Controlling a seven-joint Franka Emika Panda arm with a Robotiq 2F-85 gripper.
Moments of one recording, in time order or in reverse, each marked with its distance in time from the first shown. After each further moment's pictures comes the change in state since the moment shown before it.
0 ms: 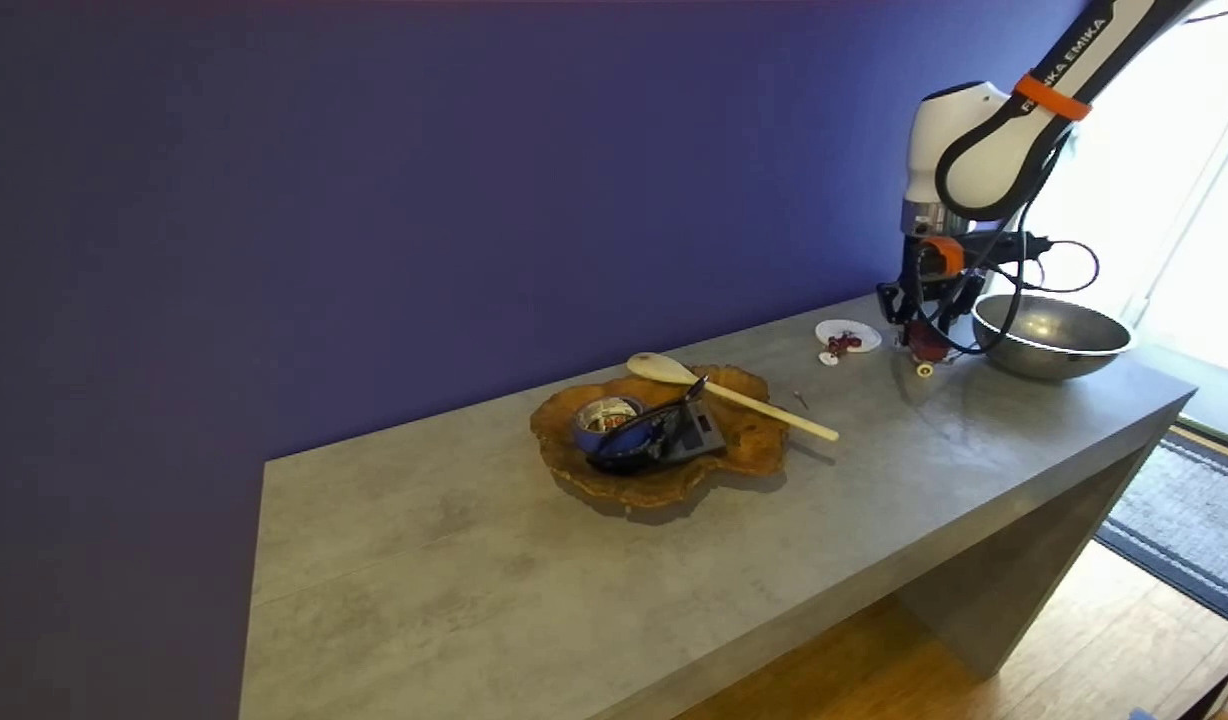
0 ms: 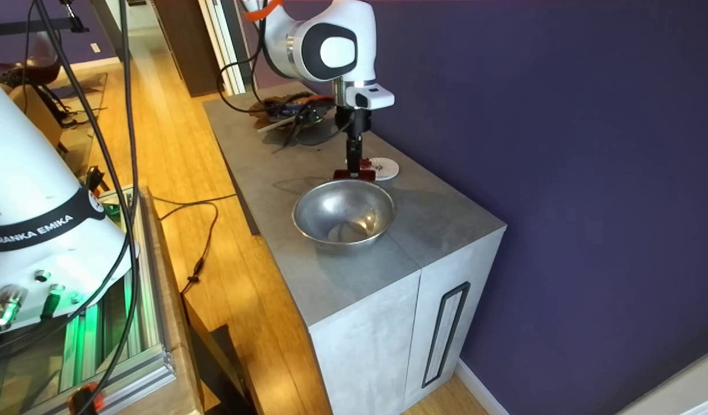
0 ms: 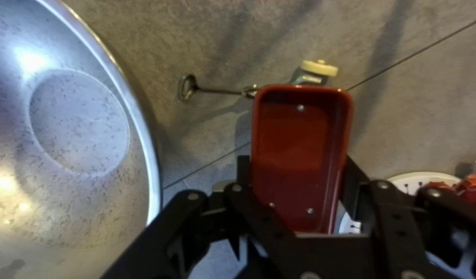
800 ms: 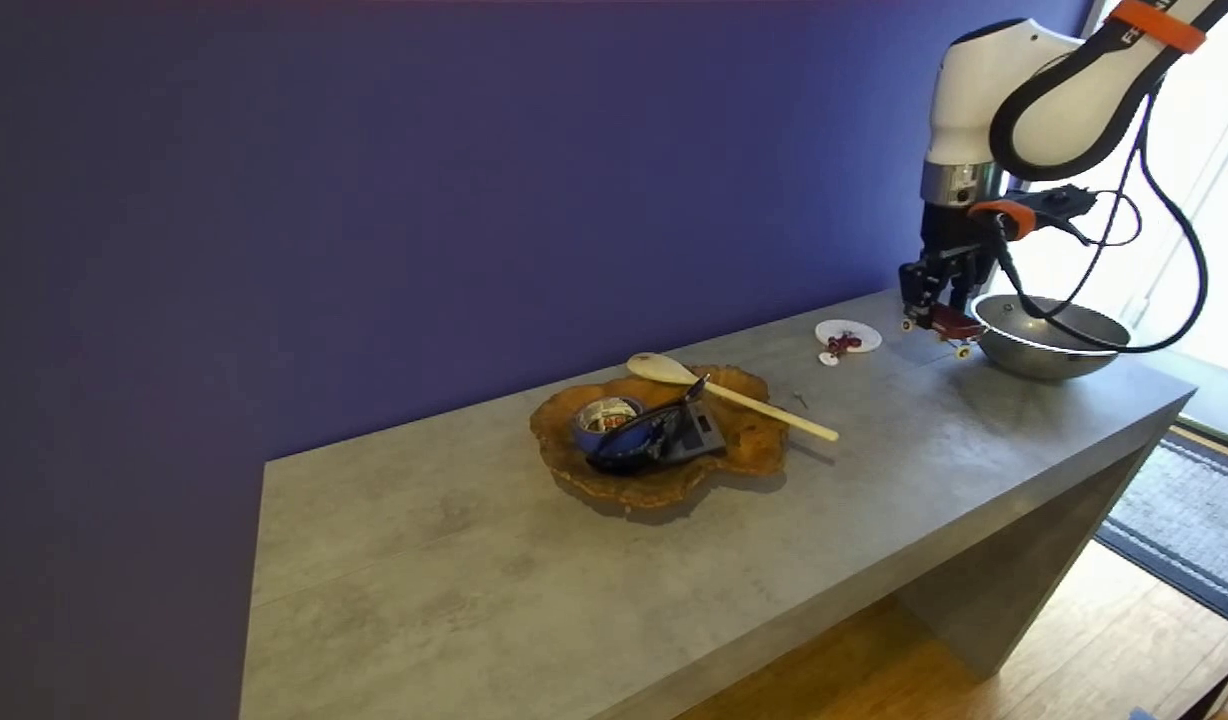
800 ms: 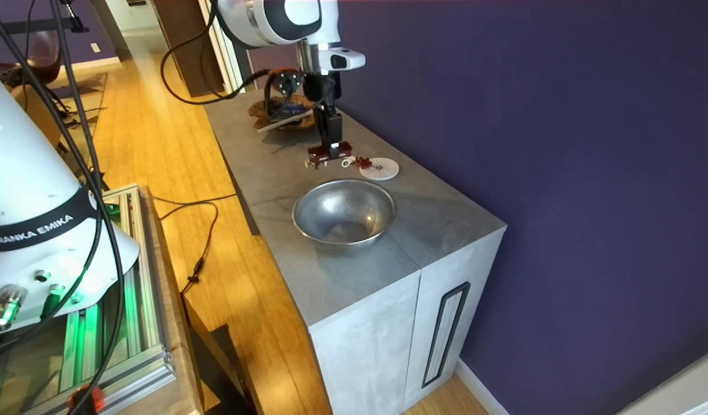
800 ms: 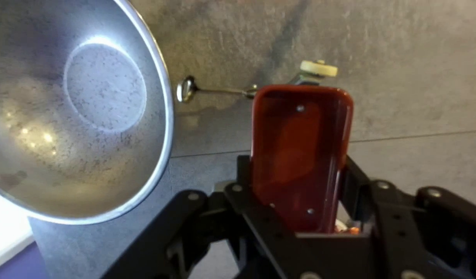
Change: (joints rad) arm 0.067 -0.238 0.033 -0.175 -0.126 -0.041 -0.227
